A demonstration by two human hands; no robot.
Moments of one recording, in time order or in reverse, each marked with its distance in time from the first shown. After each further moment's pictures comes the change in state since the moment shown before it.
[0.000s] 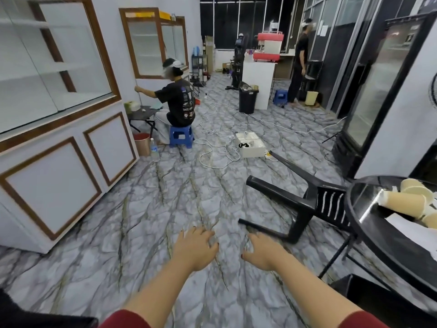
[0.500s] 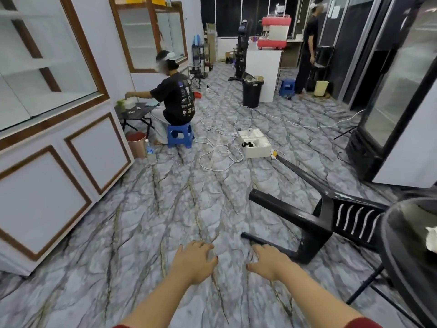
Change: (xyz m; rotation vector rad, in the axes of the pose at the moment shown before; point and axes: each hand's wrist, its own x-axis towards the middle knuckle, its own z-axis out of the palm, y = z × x) left_hand 0.183 0.006 -0.023 -0.027 -0.127 -0.042; right_hand 0.171 0.053 -0.076 0.021 -0.138 0.026
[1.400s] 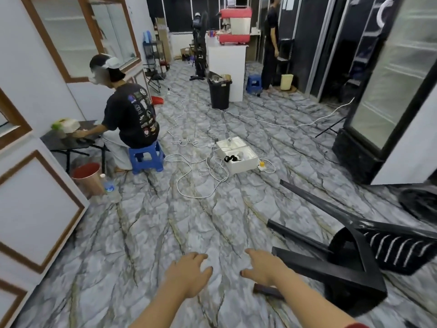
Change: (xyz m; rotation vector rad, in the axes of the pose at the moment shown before) left_hand 0.380 -0.104 -0.183 0.045 -0.176 0.103; right_hand 0.337 -0.078 -0.198 0.131 0.005 0.117
